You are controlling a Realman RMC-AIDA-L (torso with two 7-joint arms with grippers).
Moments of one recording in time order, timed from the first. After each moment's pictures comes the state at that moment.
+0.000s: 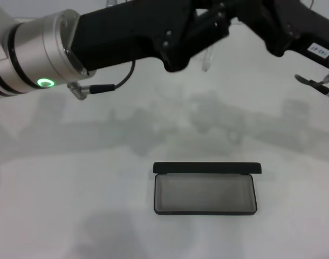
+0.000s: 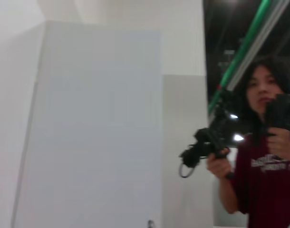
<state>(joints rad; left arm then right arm) -0.57 -2.09 1.31 0.84 1.04 1.71 -1.39 0.62 2.02 -1.28 -0.46 -0.88 -1.69 1.13</state>
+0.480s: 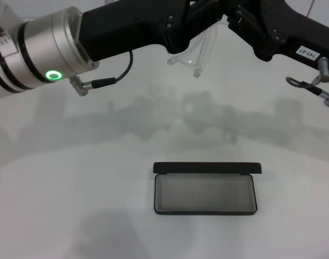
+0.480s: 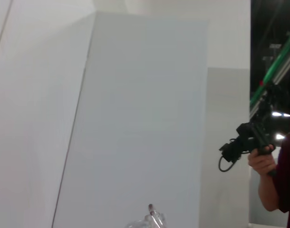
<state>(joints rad) -0.57 -2.09 1.29 0.78 1.05 1.61 -1.40 0.64 2.02 -1.30 -0.46 -0.90 -1.66 1.13</state>
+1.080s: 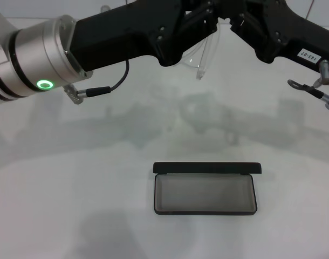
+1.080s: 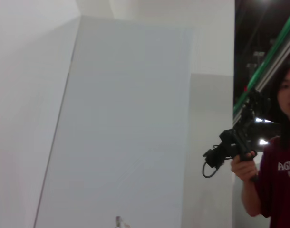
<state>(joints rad) -0.56 -2.09 1.29 0.78 1.05 1.67 -1.41 0.62 2.02 -1.31 -0.46 -0.90 -1.66 1.13</state>
